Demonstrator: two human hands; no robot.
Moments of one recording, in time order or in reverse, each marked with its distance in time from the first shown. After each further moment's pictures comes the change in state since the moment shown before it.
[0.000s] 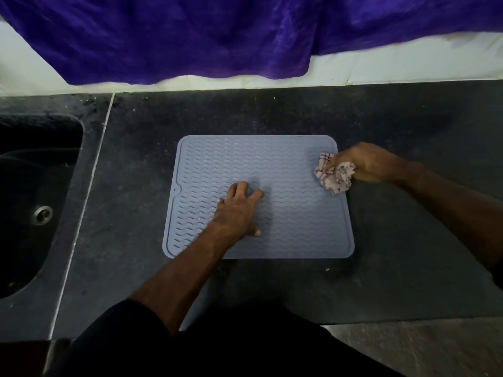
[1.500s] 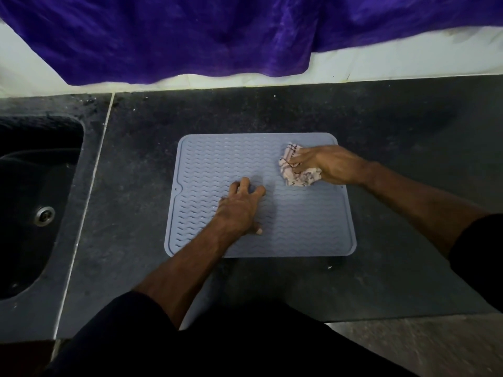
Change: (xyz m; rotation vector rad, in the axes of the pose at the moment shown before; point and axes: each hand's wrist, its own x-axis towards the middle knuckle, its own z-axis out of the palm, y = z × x) left_hand 0.007 0.002 -0.004 0.075 -0.012 -0.009; right_hand 0.035 -0.045 0.018 -0.113 -0.001 -0.213
